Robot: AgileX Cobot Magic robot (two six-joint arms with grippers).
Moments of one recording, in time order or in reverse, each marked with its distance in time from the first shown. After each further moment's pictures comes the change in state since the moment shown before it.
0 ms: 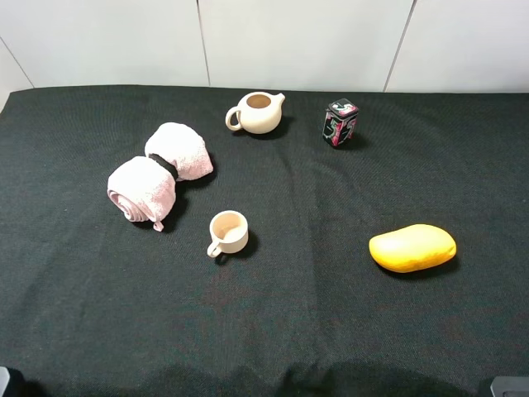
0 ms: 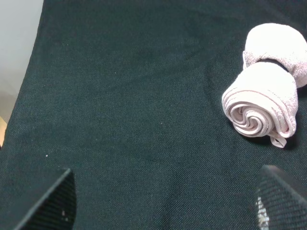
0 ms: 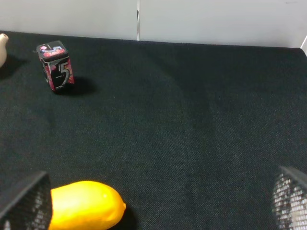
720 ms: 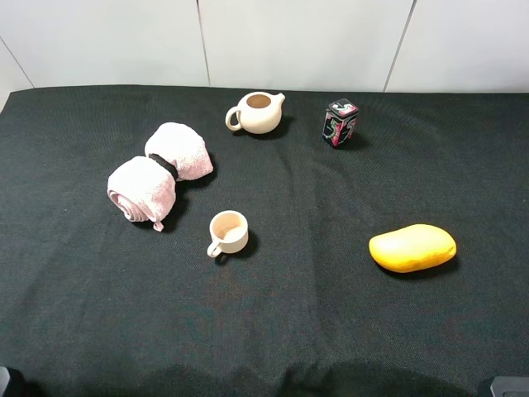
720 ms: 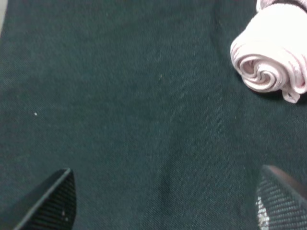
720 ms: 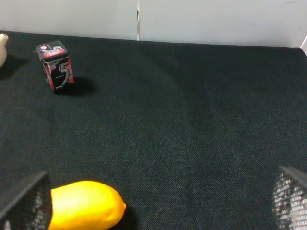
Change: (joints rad) left arm 0.000 0.304 -0.001 -0.004 -0.036 -0.001; right arm 0.000 0.000 0.000 0.000 0.000 0.000
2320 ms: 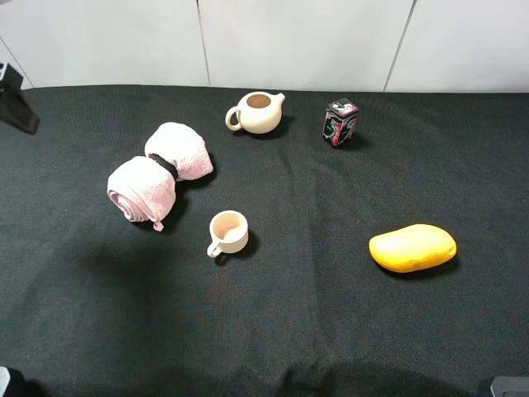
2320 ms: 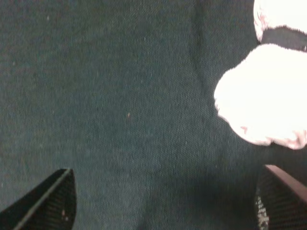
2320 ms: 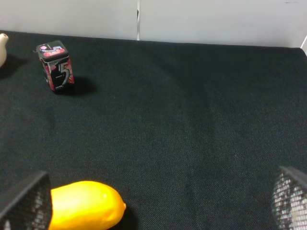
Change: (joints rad) left arm 0.000 0.970 -0.414 -0.085 -0.170 0.049; right arm 0.000 0.000 0.000 0.001 0.000 0.000
